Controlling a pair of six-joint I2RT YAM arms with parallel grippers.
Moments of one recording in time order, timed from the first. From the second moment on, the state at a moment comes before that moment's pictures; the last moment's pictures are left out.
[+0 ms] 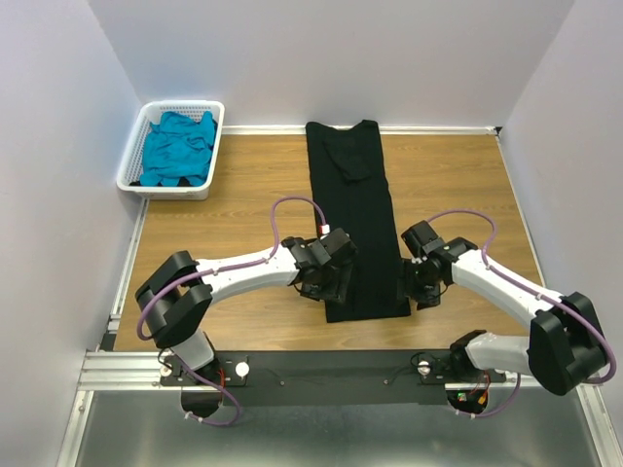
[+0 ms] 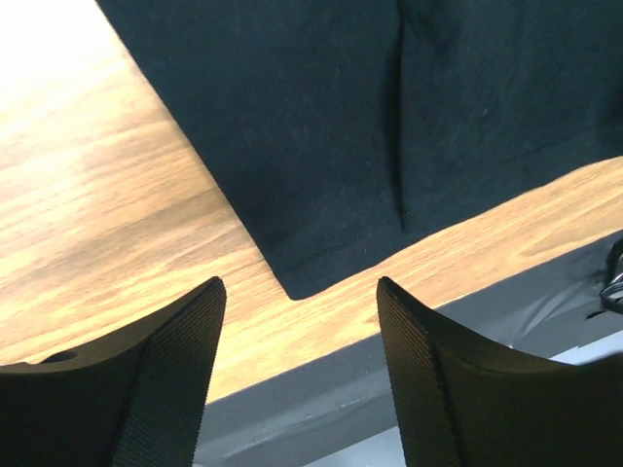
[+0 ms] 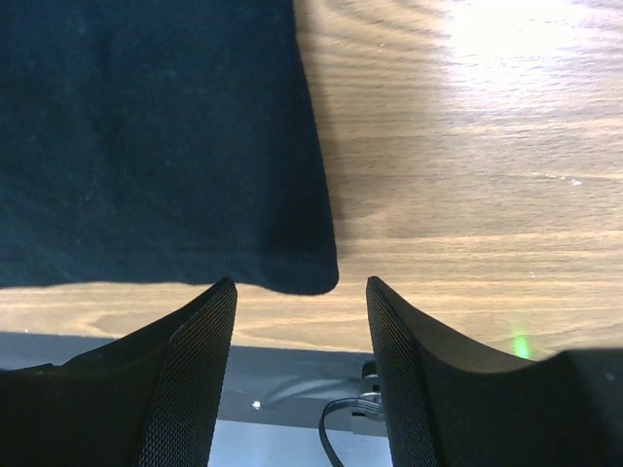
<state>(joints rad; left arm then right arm) -1.00 1.61 1.08 -0.63 0.01 -0.77 0.49 1.24 0.70 -0.85 -0.03 0.61</state>
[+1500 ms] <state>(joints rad) -1.03 1.75 1.05 -0.60 0.11 -0.78 0.53 1.32 0.67 -0.82 0.02 0.68</state>
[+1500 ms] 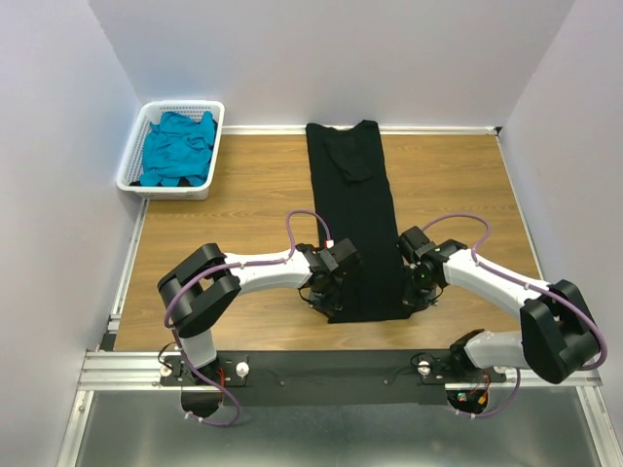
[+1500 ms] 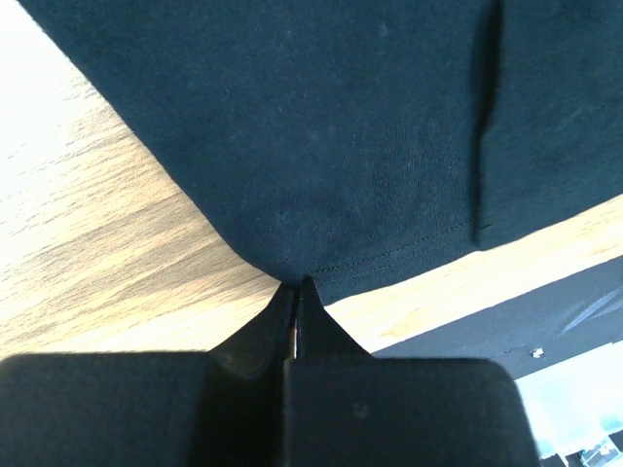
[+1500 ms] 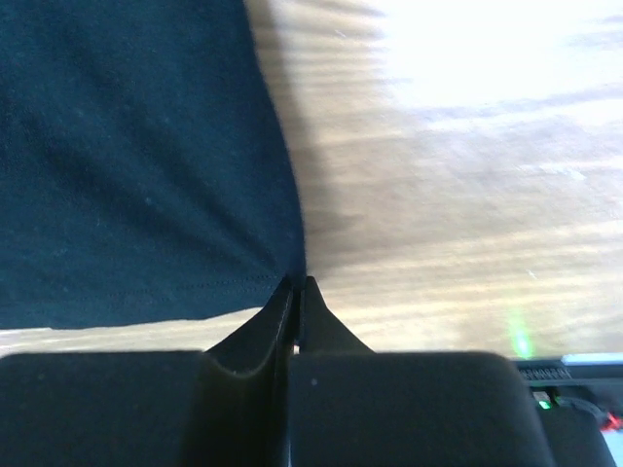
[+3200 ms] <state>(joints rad) -0.54 1.81 1.40 -0.62 0.15 -0.52 0.42 1.74 1.37 -0.88 0.15 0.51</state>
